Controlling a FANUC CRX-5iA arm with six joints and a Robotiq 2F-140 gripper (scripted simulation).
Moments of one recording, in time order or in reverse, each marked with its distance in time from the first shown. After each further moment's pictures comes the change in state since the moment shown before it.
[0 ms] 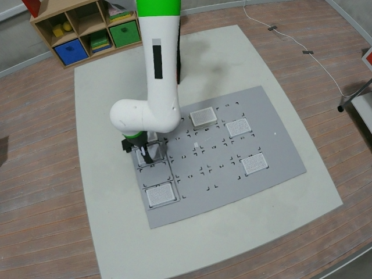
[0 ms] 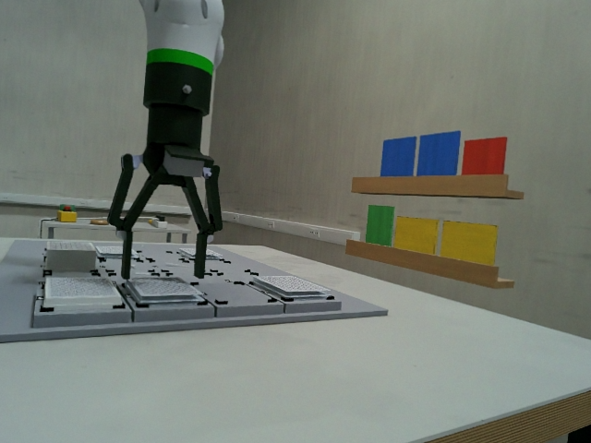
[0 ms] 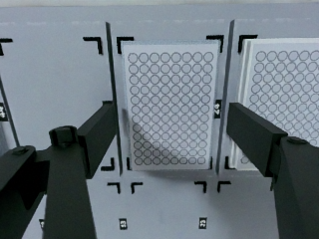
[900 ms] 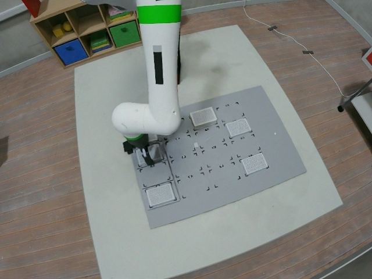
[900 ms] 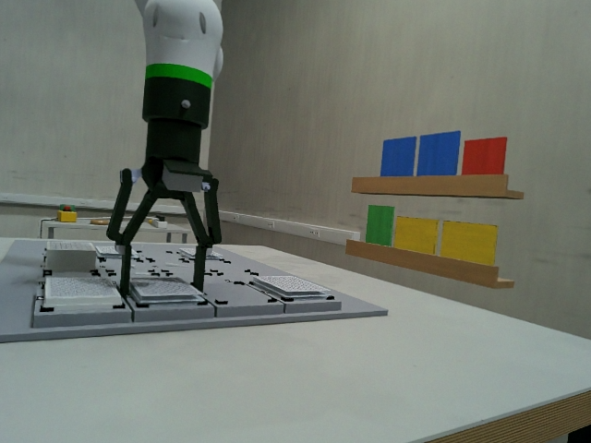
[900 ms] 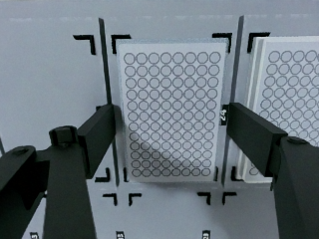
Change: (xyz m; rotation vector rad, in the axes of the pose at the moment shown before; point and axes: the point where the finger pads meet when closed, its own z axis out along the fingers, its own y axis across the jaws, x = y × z) arm 0.000 0.000 0.020 0.000 0.000 0.000
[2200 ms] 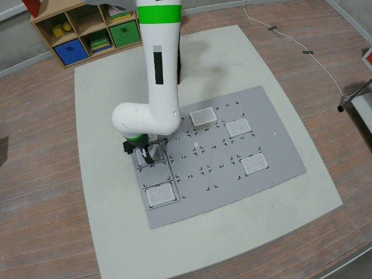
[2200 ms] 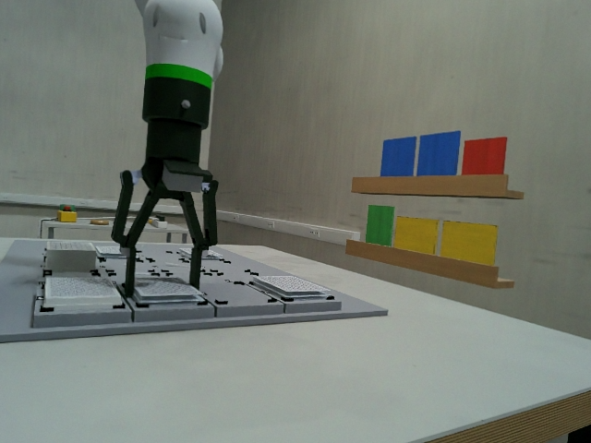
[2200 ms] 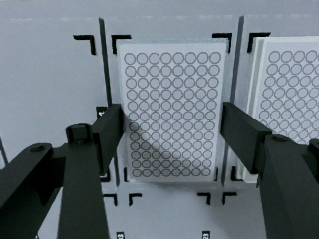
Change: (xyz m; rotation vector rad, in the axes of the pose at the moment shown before) arm 0.000 0.000 0.000 0.000 0.000 0.000
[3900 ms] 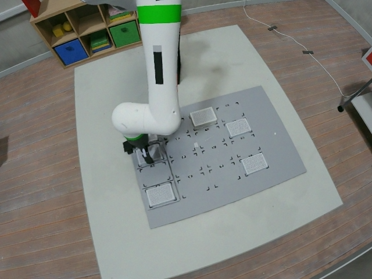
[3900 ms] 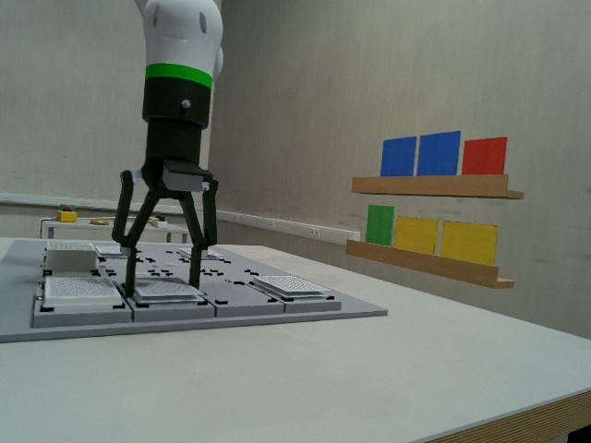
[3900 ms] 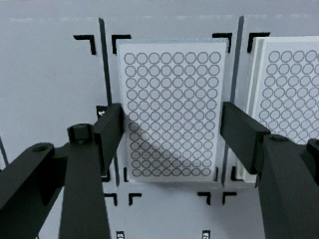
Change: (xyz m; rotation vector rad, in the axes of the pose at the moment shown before) arm 0.000 0.000 0.000 0.000 0.000 0.000
